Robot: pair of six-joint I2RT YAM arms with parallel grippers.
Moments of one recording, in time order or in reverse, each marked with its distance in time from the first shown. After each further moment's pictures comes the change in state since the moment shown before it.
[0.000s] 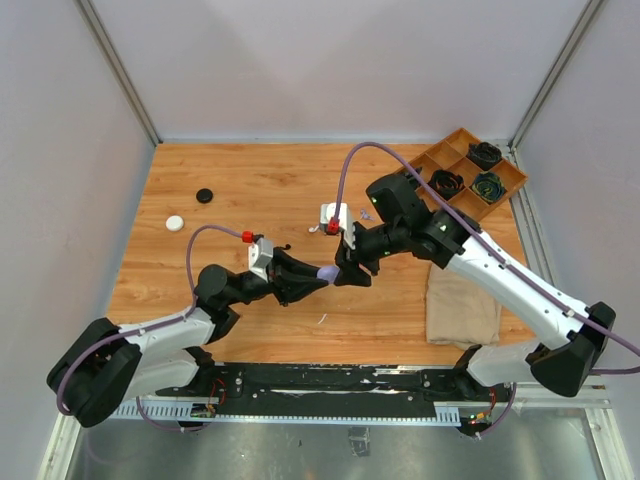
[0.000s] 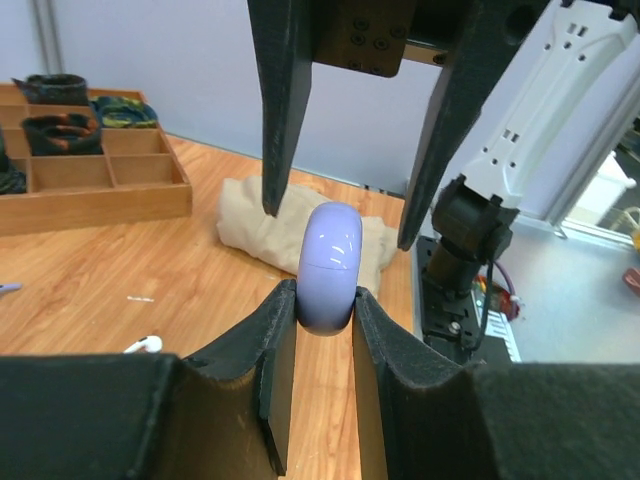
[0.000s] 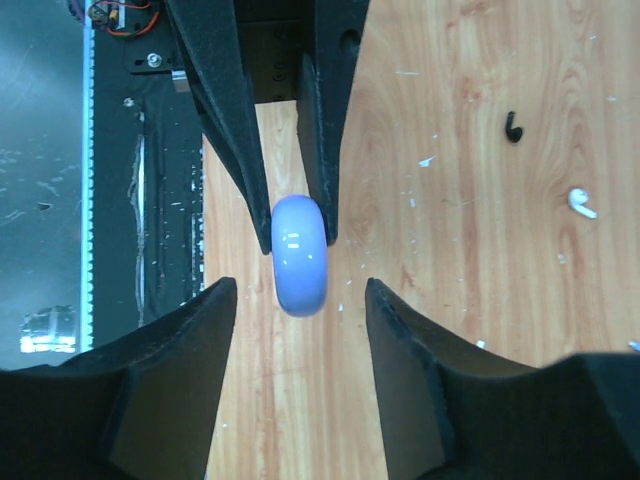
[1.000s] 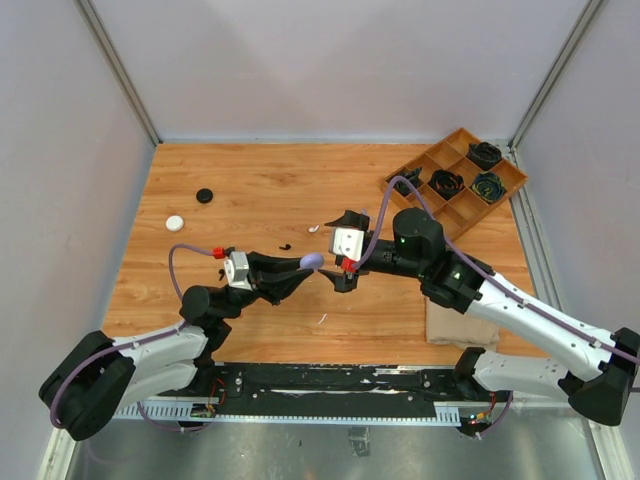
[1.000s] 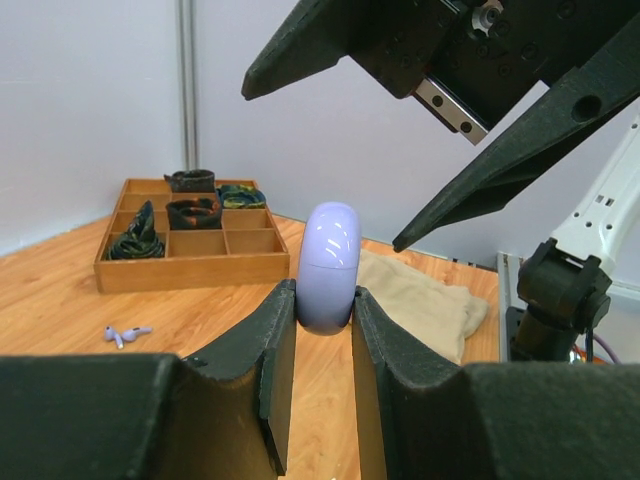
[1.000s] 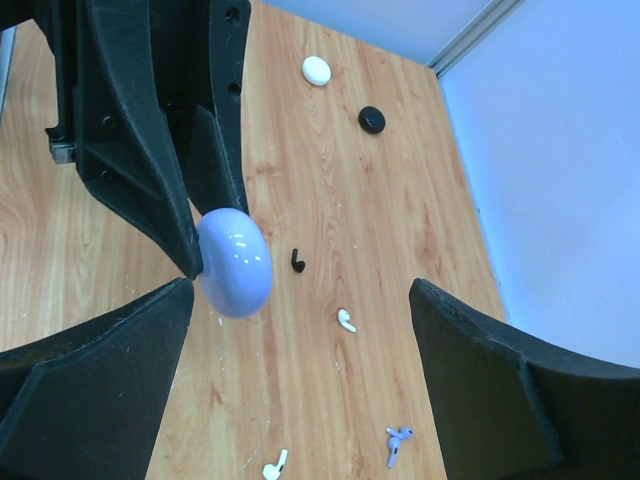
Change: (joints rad) left arm 0.000 -0.107 -0.145 0.195 -0.249 0.094; right arm 0.123 -0.258 -0.367 0.668 0.265 -0.163
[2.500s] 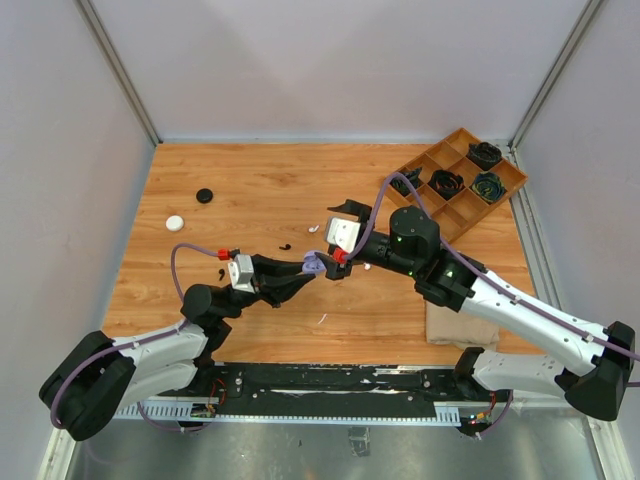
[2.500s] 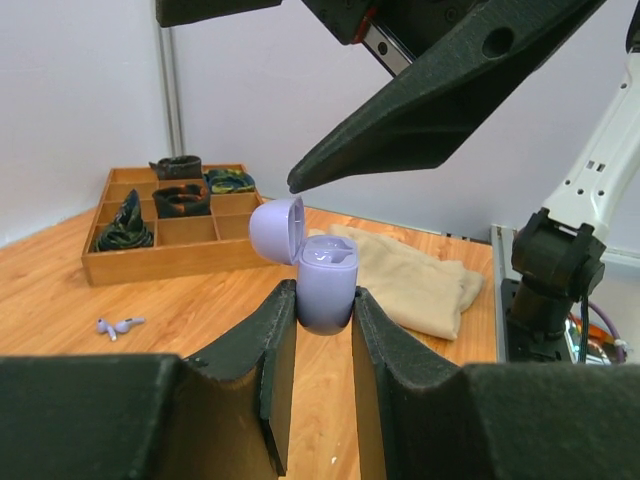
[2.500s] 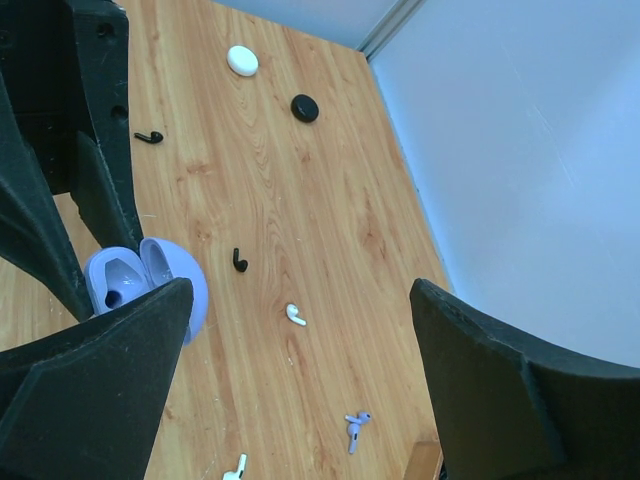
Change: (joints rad) left arm 0.005 0.004 0.000 -0.026 0.061 0.035; right arm 0.014 0.039 0.001 0.112 0.152 -0.019
